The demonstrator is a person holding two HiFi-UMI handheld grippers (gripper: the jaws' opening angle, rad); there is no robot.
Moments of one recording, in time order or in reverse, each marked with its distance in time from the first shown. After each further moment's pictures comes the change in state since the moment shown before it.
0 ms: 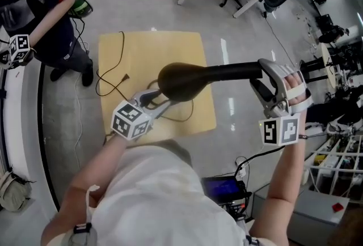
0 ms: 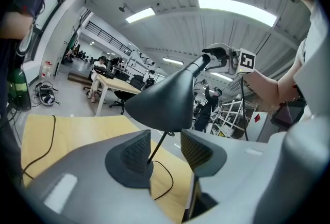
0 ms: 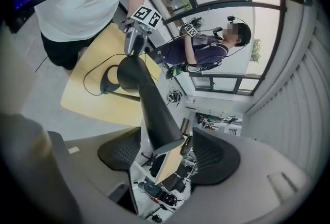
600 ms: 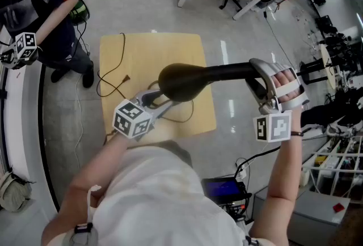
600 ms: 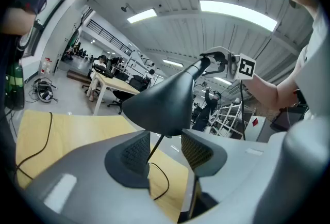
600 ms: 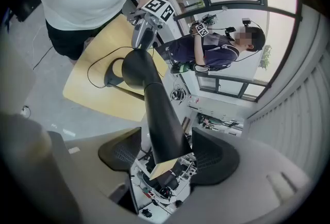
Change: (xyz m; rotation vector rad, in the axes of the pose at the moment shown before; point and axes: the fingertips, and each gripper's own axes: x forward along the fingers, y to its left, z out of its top) left arm 0.000 -0.002 0.005 -0.031 -0.016 -0.025; right arm 0.015 0.007 0.009 -0.122 0.050 0.027
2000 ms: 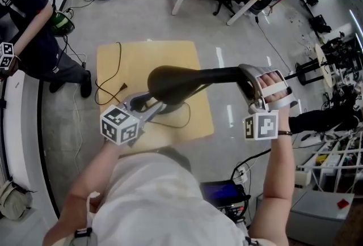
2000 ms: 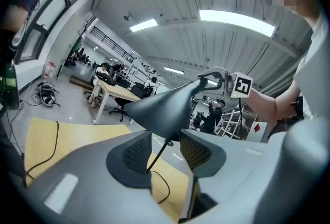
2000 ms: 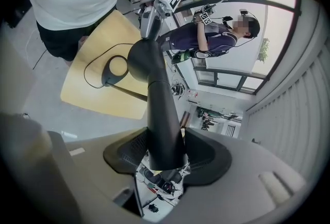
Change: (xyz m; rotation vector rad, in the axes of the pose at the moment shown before) left arm -0.030 0.001 0.033 -0.005 -0.091 0.020; right arm 0.007 0.013 0.001 0.053 0.055 -0.014
